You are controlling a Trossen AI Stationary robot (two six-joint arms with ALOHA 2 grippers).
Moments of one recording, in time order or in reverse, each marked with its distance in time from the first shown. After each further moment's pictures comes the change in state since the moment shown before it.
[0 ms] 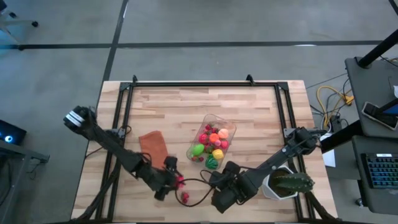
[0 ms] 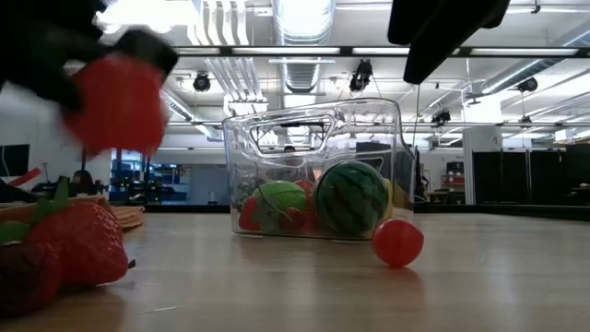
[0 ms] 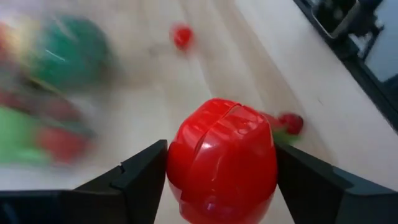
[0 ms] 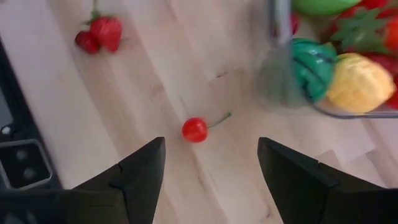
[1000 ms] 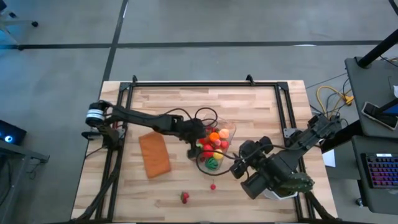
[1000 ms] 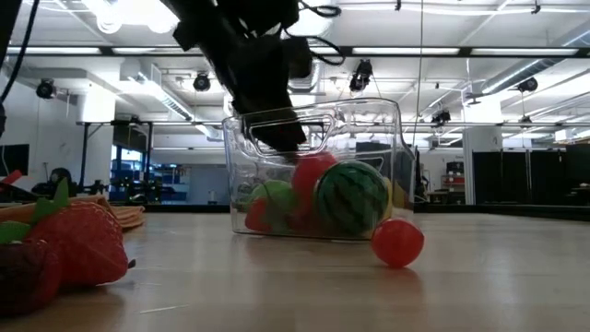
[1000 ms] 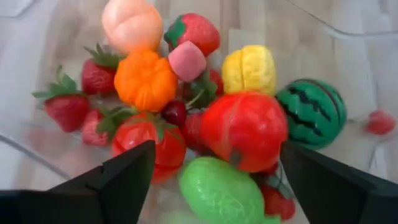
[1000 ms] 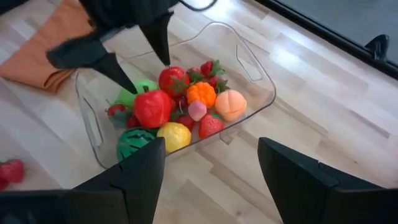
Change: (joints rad) left arm 0.633 0.193 0.397 -0.330 0.354 0.078; right arm 0.046 -0.291 -0.010 -0.547 0.423 0.521
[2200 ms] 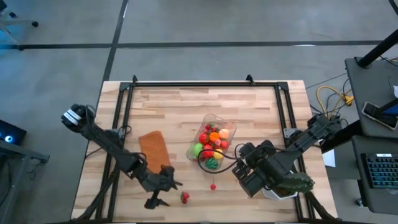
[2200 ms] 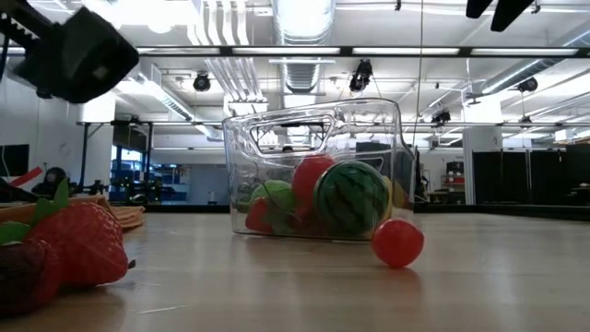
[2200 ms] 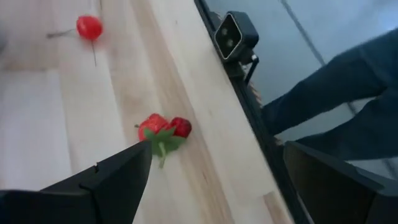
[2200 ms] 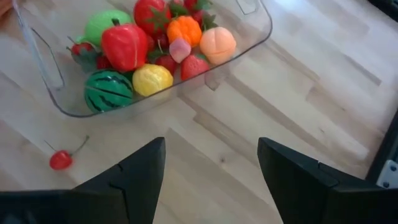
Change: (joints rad) left arm -0.663 -0.266 -0.402 0.367 -0.072 -0.315; right arm -0.011 -0.002 -0.080 0.000 -0.218 0.014
